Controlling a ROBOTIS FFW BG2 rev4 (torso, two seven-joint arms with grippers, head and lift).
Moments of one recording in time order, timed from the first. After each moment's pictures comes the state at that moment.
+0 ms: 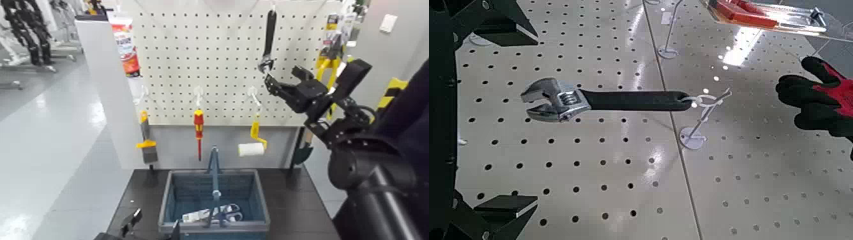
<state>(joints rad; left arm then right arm) 0.37 0.15 -0.15 -1.80 0.10 -0.12 -0.12 -0.49 -0.09 0.00 -1.43 -0.28 0.04 0.57</state>
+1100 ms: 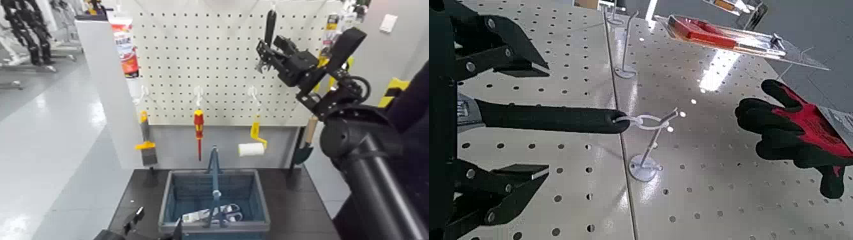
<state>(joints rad) 0.35 0.15 -0.16 -1.79 0.12 -0.12 -0.13 -0.65 -0.09 0.06 -1.31 -0.35 0.01 0.62</state>
